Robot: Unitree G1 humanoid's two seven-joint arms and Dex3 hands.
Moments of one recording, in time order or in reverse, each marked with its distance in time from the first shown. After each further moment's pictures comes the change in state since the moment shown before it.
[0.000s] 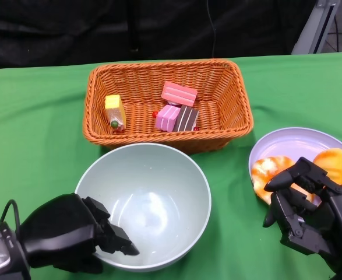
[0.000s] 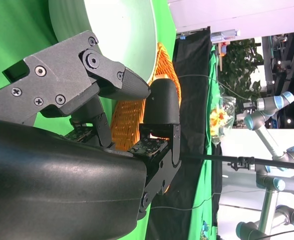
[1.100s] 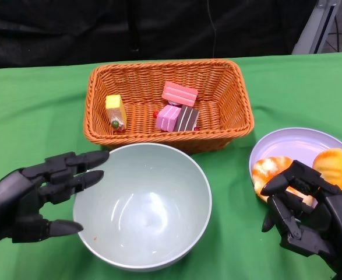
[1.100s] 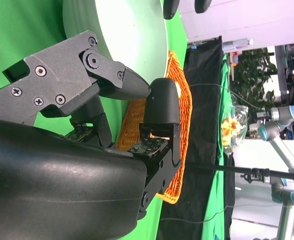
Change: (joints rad) left arm 0.215 -0.193 0.450 -0.161 -1.278 0.577 -0.940; right arm -0.014 -0.031 0.001 0.000 0.005 0.067 0.044
